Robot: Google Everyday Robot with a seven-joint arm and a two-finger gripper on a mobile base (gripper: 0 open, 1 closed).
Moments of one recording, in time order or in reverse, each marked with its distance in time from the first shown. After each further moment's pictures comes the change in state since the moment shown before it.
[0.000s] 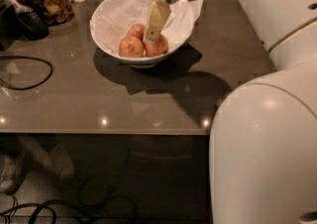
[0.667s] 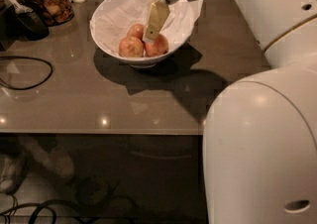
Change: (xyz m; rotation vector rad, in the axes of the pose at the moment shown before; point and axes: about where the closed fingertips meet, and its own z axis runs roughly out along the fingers) arm -0.001 -0.007 0.005 -0.003 -0.003 0.001
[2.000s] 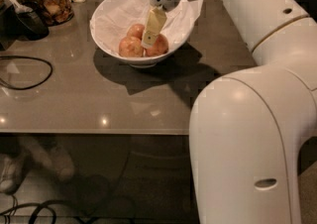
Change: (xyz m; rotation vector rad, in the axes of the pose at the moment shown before) arm 0.007 -0.009 0.028 -0.043 0.015 0.039
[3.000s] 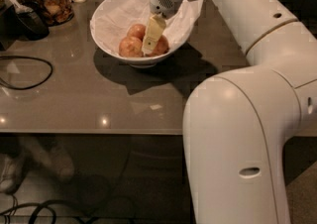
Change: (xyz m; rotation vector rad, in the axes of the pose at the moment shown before) arm 0.011 -0.006 0.022 -0.037 0.009 0.037
